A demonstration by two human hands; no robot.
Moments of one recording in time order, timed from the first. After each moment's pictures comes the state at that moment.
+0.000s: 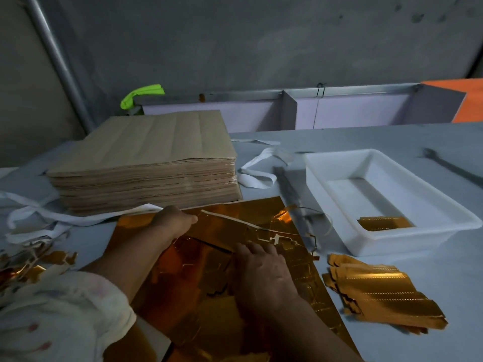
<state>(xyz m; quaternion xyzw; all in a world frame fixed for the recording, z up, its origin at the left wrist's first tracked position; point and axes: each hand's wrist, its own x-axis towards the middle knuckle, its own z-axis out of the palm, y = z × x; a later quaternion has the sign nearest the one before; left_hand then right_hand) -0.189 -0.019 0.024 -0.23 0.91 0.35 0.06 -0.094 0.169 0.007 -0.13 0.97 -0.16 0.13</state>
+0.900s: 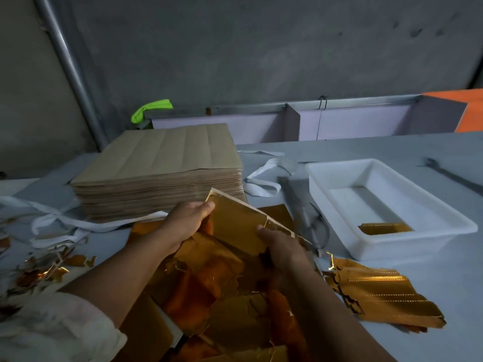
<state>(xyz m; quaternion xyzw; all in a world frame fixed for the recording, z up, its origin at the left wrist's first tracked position) -0.155 -0.012 0.057 -0.08 0.86 0.50 0.02 -0.112 0.183 0.027 0.21 0.59 -0.76 0.18</state>
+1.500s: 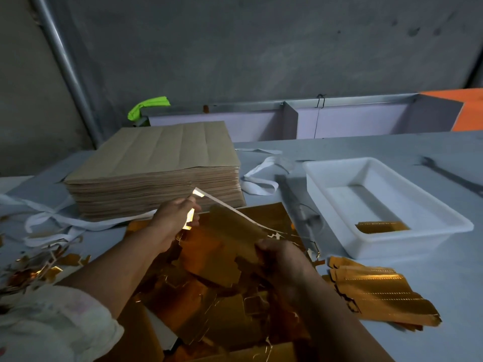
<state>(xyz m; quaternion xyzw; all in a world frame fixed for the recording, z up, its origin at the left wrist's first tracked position) -0.160 -0.025 0.053 -0.14 0.83 0.55 0.00 -0.101 0.199 0.011 0.14 0.58 -0.77 0.23</state>
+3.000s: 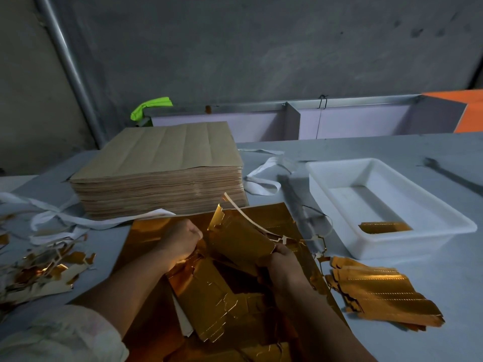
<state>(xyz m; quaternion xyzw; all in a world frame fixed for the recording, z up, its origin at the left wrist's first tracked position) -0.148 -0.021 0.020 -0.14 0.93 0.35 0.04 -0.106 0.185 -0.015 0.17 0.64 -0.73 0.16</state>
